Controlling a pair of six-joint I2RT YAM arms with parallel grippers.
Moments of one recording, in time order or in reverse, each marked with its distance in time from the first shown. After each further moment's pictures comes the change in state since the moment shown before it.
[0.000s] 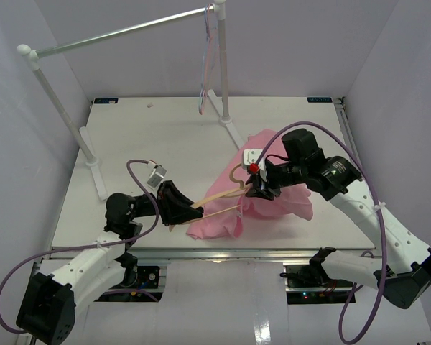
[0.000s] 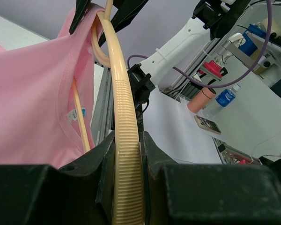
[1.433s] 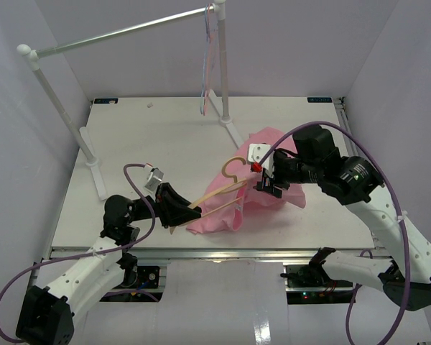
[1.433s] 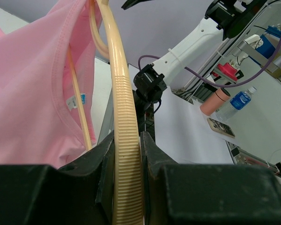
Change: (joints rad) left arm 0.014 -0.096 -0.014 -0.153 -0.040 0.094; right arm 0.081 -0.050 0.168 -0.092 0.294 -0.001
